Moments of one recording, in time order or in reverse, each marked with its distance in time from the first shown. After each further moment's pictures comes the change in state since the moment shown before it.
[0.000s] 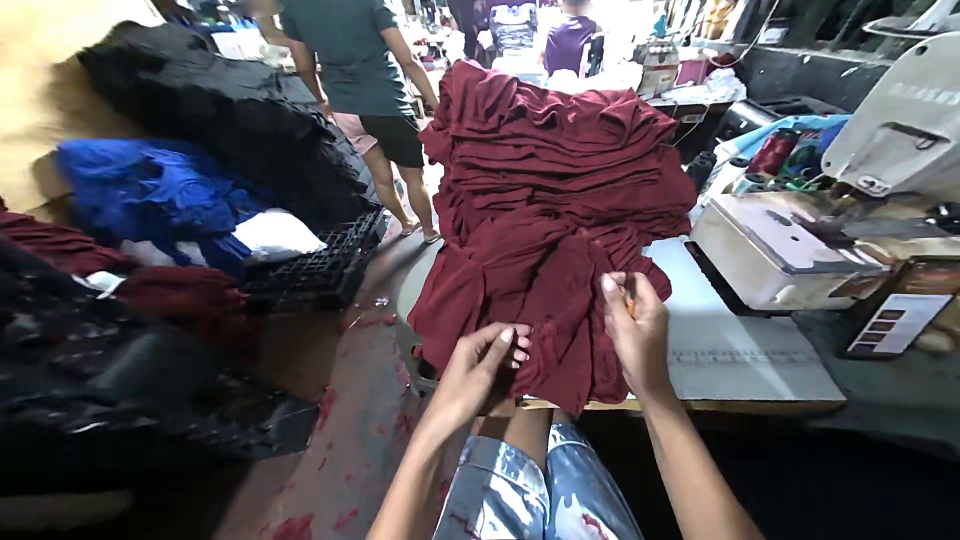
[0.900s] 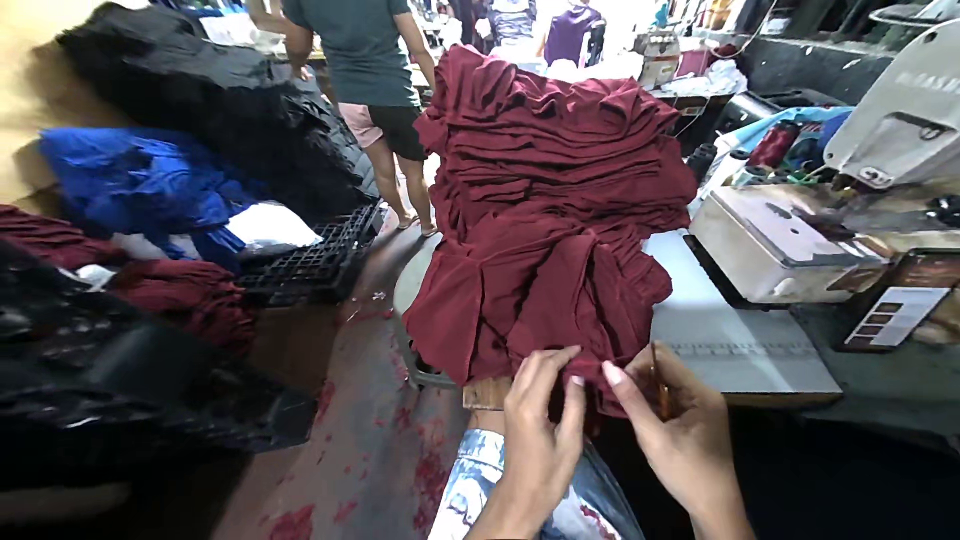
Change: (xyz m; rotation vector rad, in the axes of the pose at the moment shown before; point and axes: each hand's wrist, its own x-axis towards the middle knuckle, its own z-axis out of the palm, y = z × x) left_hand -0.032 -0.004 0.096 0.250 0.407 0.448; right_hand -0.070 -0.046 -0.030 -0.063 -0.014 -0.065
